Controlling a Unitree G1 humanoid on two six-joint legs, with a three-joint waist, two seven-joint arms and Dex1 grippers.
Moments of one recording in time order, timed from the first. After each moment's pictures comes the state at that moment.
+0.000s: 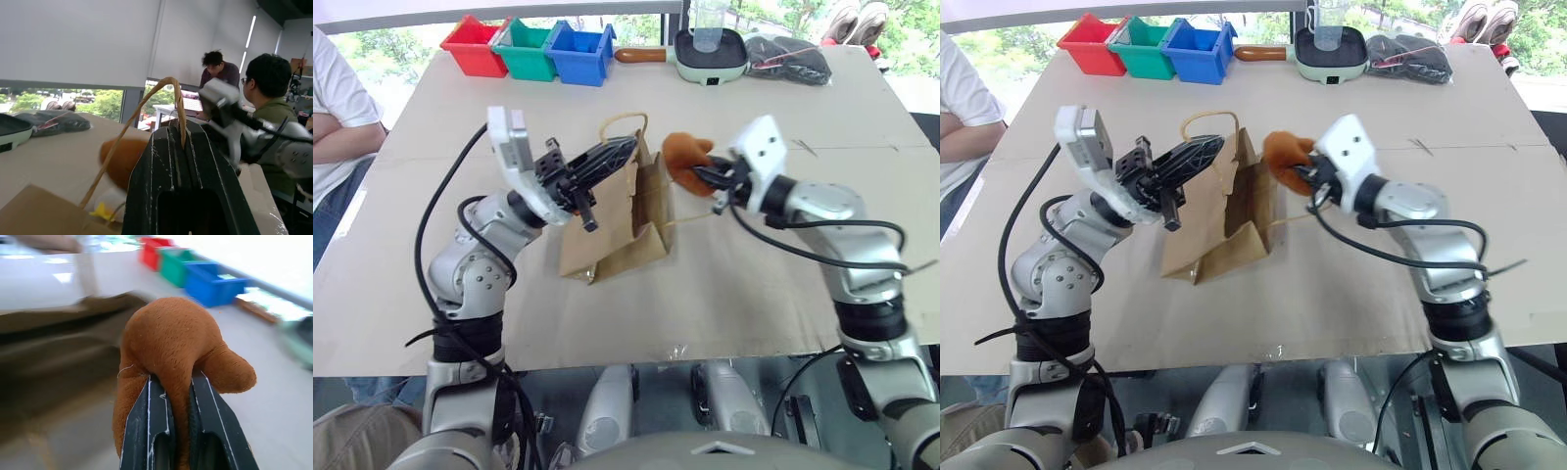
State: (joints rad) left arm -0.47 0.45 0.15 -0.22 -0.85 0.46 -0.88; right arm -0.62 -0.35 0.19 -0.24 0.20 0.62 0.66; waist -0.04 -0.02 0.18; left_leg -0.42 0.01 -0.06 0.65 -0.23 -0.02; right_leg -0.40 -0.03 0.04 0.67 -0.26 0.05
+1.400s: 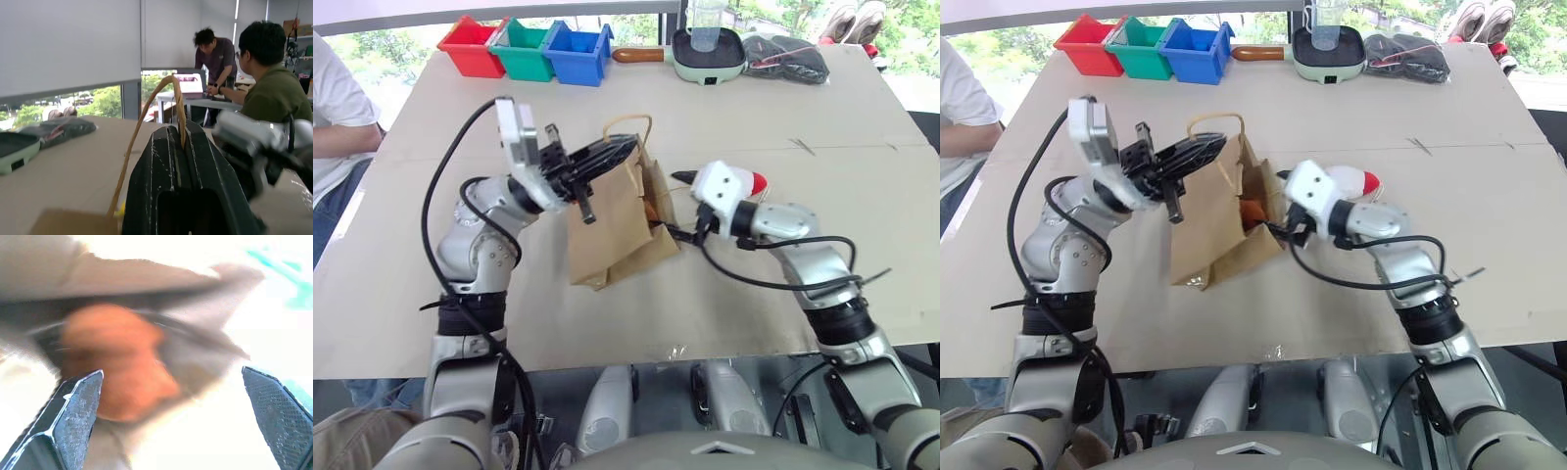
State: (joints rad) left arm -0.51 0.50 0.15 -0.03 -0.70 0.27 -1.10; right arm -0.53 -0.34 0.20 -0.19 0.11 0.45 0.74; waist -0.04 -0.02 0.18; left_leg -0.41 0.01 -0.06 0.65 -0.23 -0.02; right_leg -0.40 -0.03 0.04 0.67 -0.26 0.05
